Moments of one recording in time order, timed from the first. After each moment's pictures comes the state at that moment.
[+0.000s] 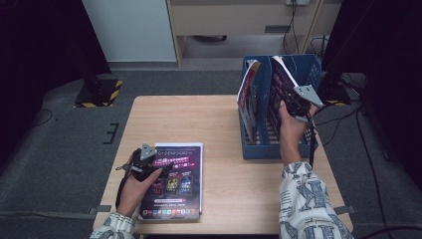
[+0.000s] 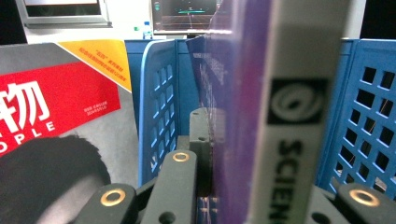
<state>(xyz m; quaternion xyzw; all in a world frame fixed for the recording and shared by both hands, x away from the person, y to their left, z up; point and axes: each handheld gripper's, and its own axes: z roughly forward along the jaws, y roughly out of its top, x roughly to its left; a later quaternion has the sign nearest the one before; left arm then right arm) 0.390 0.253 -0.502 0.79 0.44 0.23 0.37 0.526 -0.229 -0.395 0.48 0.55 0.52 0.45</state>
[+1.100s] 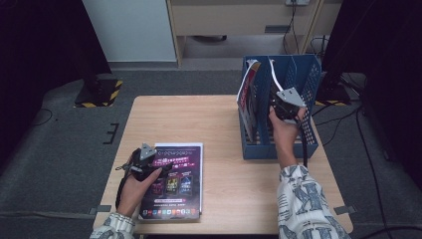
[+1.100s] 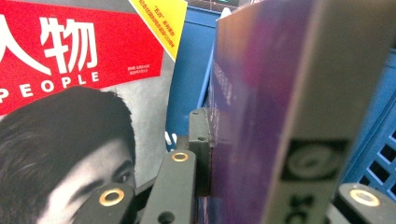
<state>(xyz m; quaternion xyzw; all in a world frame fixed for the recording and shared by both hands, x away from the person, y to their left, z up) 0.390 0.254 -0.502 0.79 0.44 0.23 0.37 0.524 -0.199 -0.405 0.42 0.62 0.47 0.47</state>
